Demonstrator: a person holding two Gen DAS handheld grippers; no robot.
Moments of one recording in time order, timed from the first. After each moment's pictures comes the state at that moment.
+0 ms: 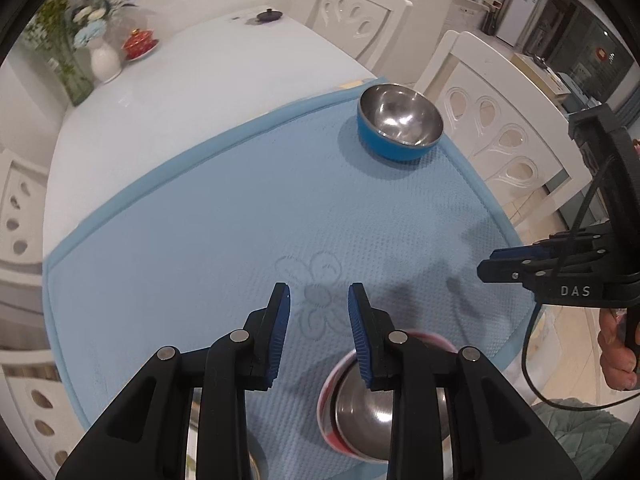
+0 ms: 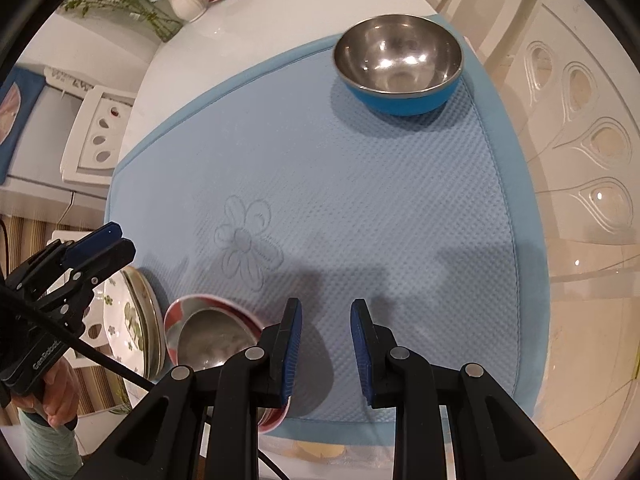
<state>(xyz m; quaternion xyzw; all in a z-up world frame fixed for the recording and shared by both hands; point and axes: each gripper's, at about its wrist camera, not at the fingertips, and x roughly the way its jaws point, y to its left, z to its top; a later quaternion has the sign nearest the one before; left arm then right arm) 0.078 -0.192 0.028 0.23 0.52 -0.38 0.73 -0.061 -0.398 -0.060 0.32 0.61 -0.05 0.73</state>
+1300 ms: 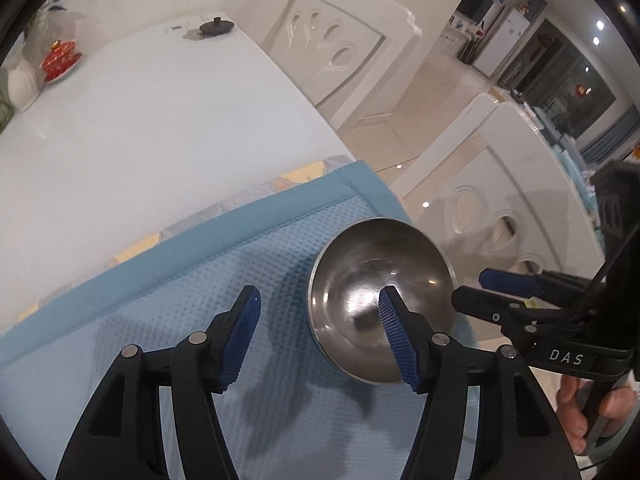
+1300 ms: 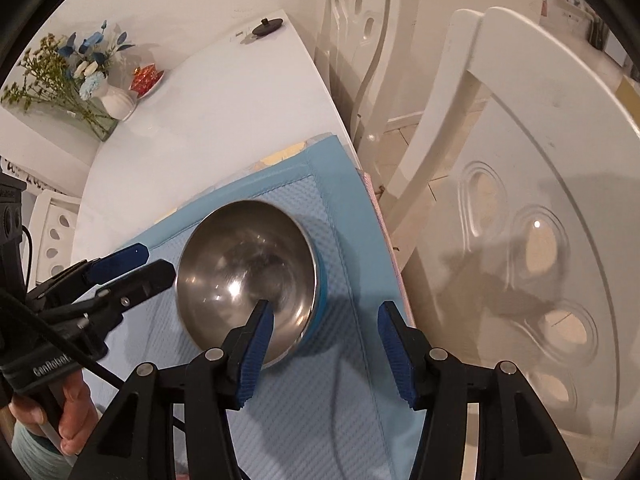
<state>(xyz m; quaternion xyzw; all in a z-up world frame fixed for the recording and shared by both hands) 0.182 -0.380 -0.036 0.16 0.53 -0.43 0.71 0.014 -0.564 -0.083 0.31 0.53 -0.15 0.77</state>
